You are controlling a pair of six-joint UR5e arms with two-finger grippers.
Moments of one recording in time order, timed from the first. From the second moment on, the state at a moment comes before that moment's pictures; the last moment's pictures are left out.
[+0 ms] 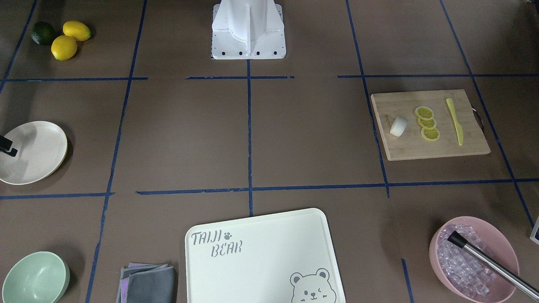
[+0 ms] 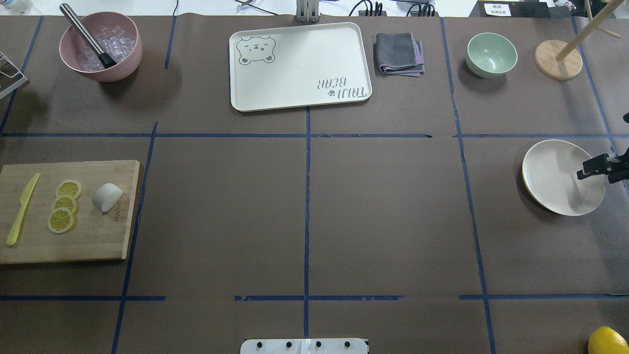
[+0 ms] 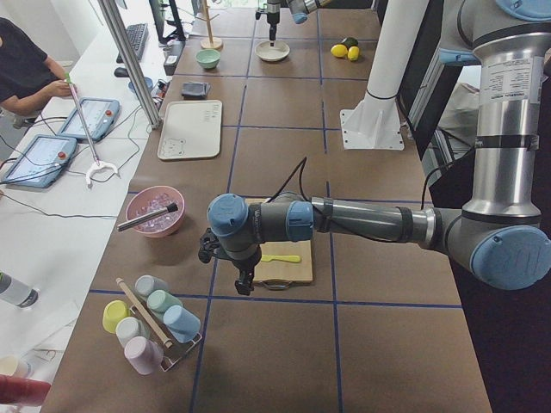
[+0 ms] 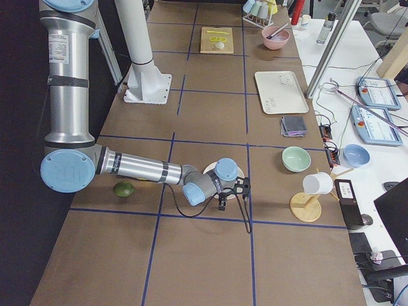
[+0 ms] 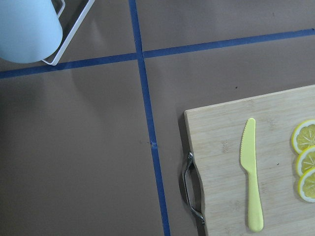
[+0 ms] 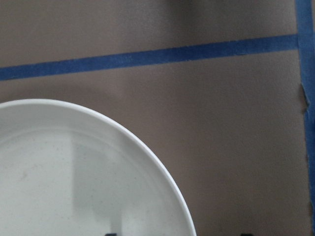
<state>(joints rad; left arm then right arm) -1.53 -1.52 -1.71 -1.40 -2.42 0.18 1.17 -1.61 1.35 -0.83 2.33 0.70</state>
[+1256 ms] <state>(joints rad) -1.53 -1.51 -1.72 -1.41 -2.44 0.18 1.12 -1.48 1.53 -0.76 2.48 0.97</state>
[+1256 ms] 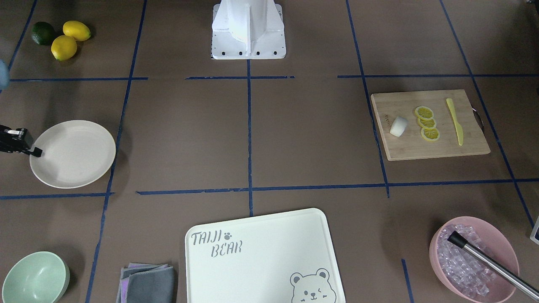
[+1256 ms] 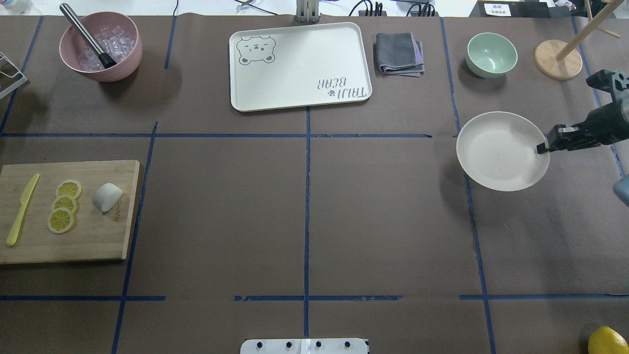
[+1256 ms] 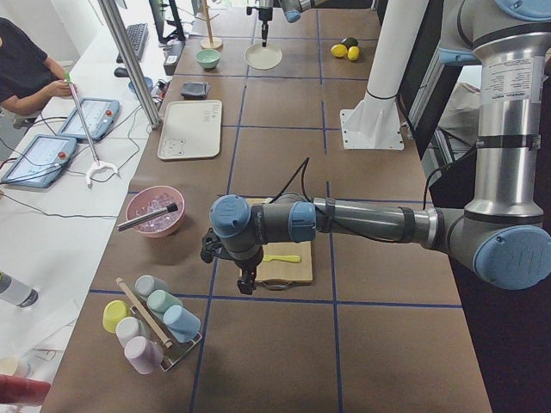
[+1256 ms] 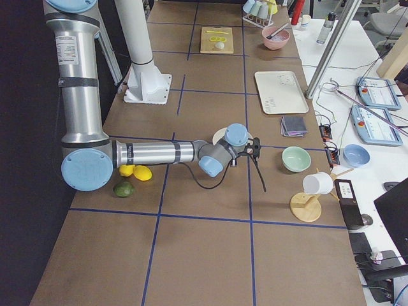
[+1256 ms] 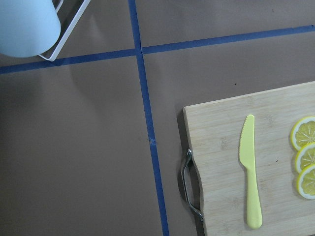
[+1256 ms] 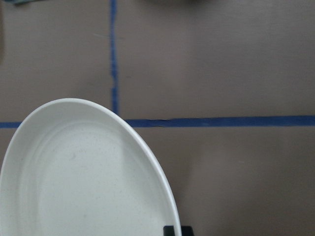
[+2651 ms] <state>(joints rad) -1.53 -1.50 -1.75 -1.42 -2.44 0.18 0.59 -1.07 1.52 -0.92 2.06 1.46</state>
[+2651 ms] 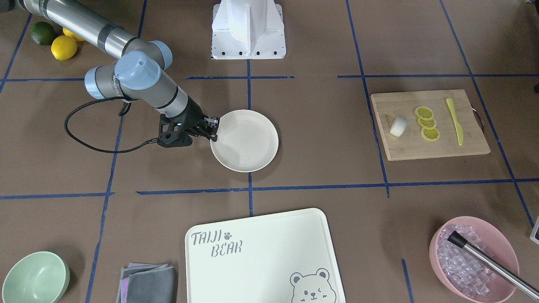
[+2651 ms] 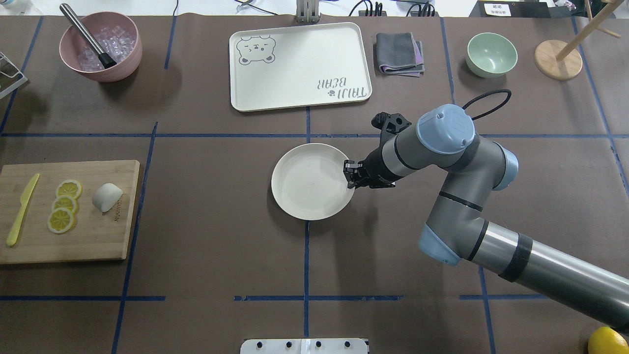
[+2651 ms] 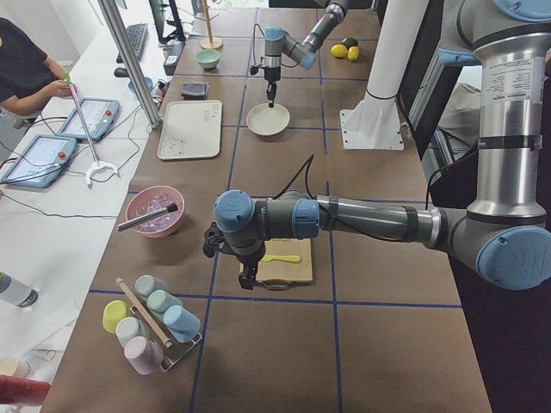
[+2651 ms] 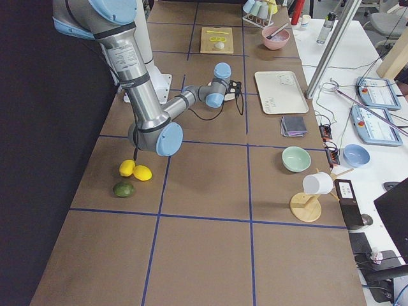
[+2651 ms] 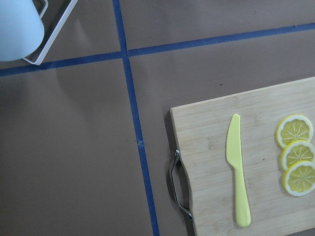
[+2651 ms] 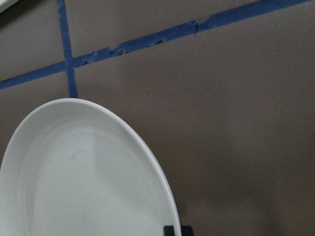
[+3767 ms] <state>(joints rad) -1.49 -1.46 -1.78 -1.55 -2.46 0.17 1.02 -1.23 1.66 -0.97 2.42 1.41</state>
